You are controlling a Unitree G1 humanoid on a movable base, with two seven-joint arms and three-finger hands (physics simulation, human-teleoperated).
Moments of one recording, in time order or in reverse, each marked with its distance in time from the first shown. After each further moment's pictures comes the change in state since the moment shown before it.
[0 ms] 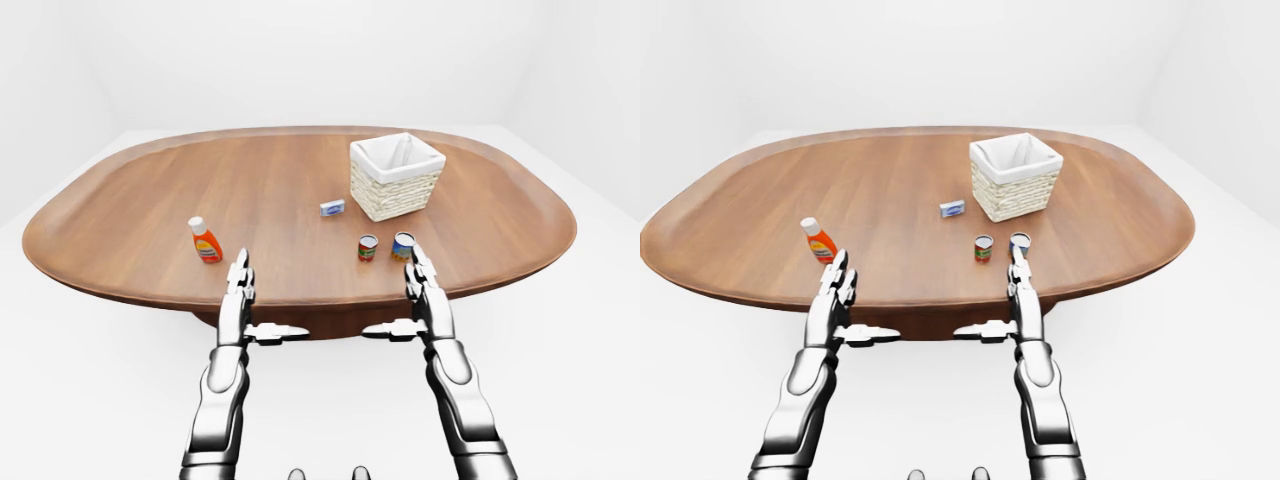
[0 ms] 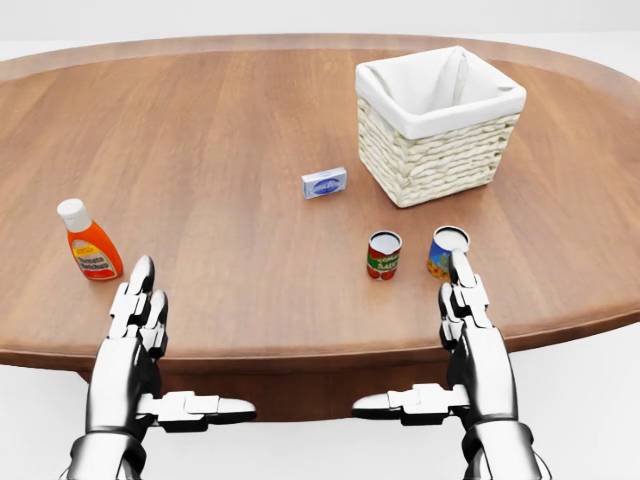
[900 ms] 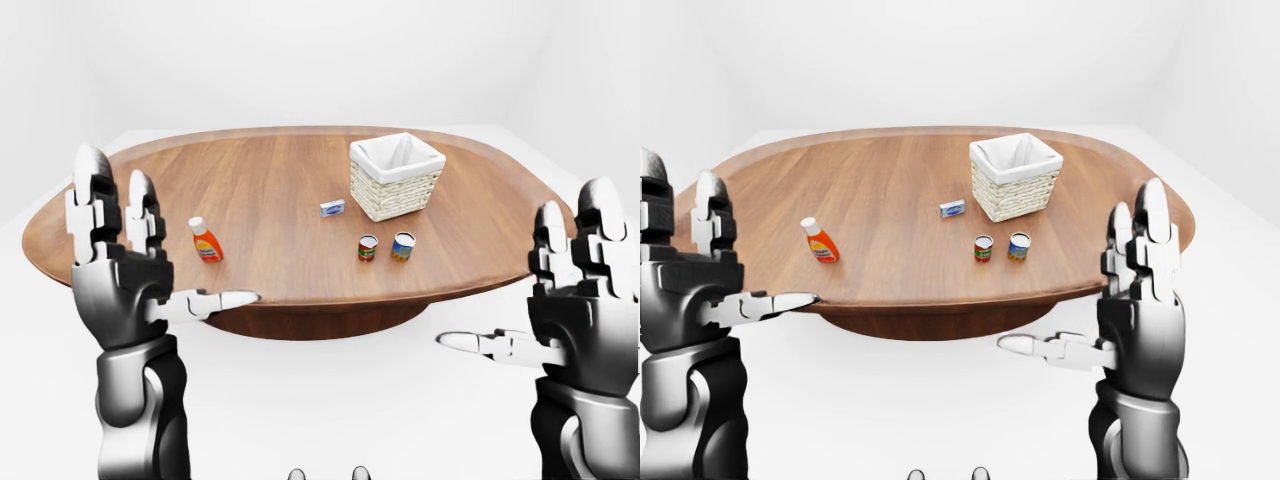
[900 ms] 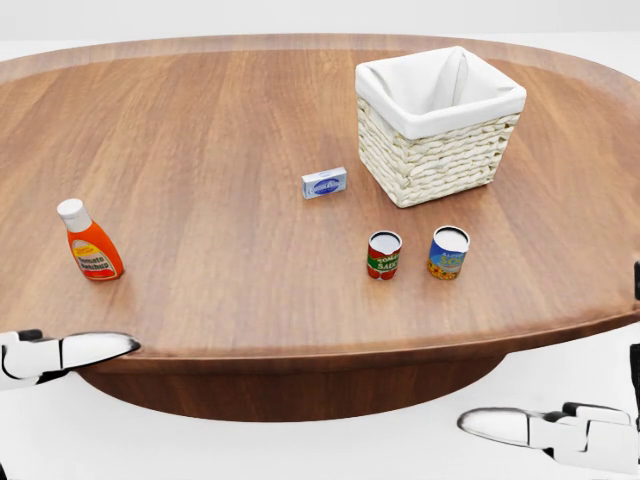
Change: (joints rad) left arm -0.016 0.041 0.180 -0.703 -0.187 0.092 0.038; right arm 0.253 -0.093 -0.117 -0.884 0.035 0.087 -0.065
